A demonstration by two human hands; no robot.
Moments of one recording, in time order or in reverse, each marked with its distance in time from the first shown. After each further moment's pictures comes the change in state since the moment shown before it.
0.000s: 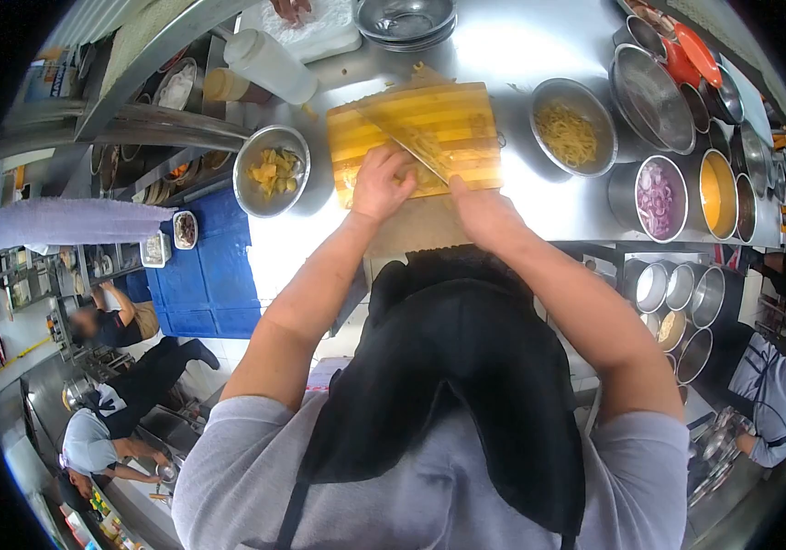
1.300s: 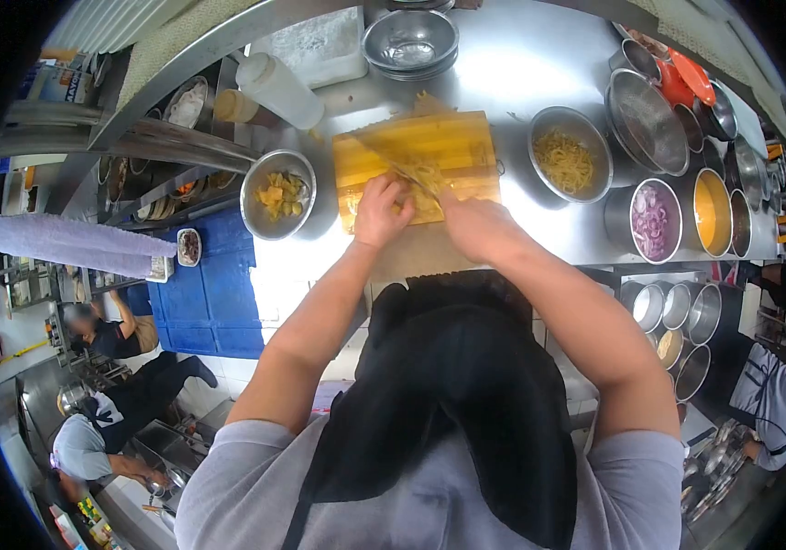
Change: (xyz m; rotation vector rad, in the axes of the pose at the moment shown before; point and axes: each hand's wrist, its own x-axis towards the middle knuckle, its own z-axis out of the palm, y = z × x) left_hand -0.007 -0.005 0.002 0.056 0.008 -0.056; right_hand 0.000 -0.032 -0.061 0.004 -0.090 0.038
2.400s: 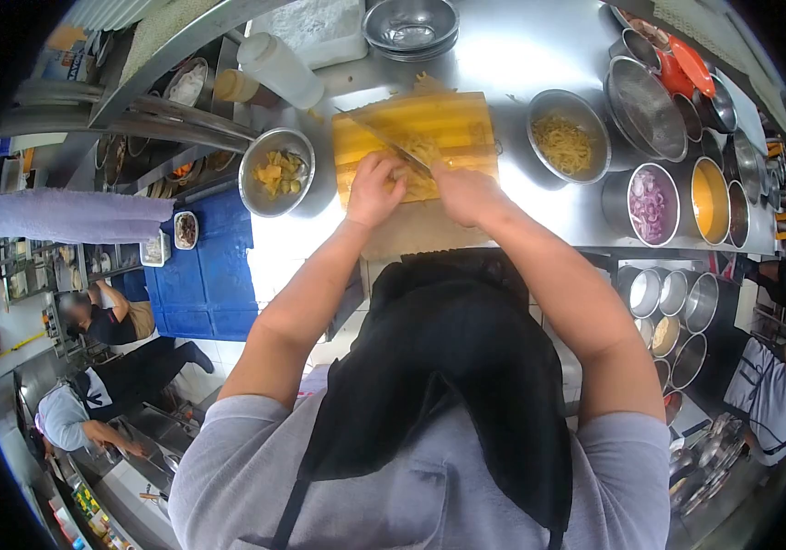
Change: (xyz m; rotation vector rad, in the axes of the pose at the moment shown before) left_hand -0.003 -0.001 -0.010 -0.095 0.023 -0.005; right_hand 0.021 0.007 0.016 -0.008 0.022 -0.042
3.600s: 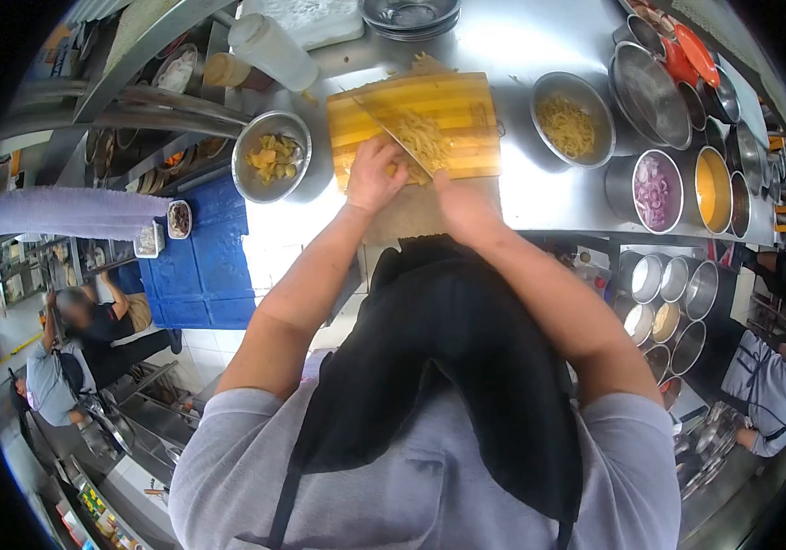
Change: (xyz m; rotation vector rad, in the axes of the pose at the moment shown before) left_hand -0.005 -0.007 0.003 0.052 -0.016 0.036; right_hand -0.011 -0.006 0.067 0.129 0.203 0.015
